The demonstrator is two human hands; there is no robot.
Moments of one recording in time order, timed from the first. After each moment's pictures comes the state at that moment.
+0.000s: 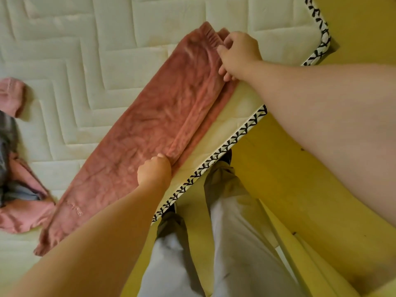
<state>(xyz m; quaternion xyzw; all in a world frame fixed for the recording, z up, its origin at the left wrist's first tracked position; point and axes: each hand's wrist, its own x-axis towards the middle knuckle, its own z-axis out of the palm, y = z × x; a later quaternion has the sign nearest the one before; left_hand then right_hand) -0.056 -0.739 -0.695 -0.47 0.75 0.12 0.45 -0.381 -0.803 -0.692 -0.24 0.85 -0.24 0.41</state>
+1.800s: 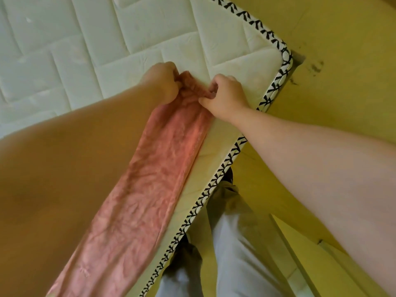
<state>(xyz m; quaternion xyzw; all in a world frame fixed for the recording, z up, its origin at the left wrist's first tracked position) -0.344 -0.928 -0.701 -0.37 0.87 0.22 0.25 -0.425 -0.759 -0.723 -0.24 0.85 -0.26 0.39</state>
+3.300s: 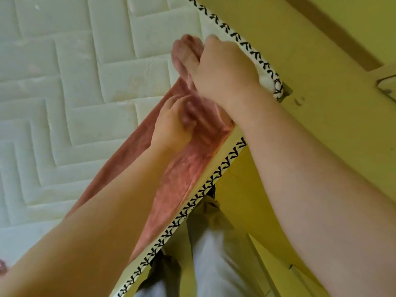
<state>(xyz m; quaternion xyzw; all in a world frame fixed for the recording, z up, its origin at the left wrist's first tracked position) -0.286 -0.837 -0.688 -0.38 0.84 0.38 0.00 -0.439 -0.809 -0.595 -0.36 0.89 -0.16 0.24</state>
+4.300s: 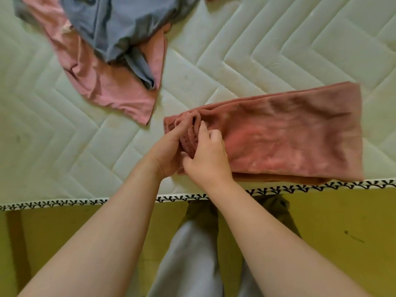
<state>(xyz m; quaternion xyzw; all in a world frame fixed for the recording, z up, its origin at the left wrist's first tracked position) 0.273 -0.741 -0.651 -0.60 0.09 0.75 -0.26 0.162 -0.713 -0.638 -0.55 0.67 -0.09 0.49</state>
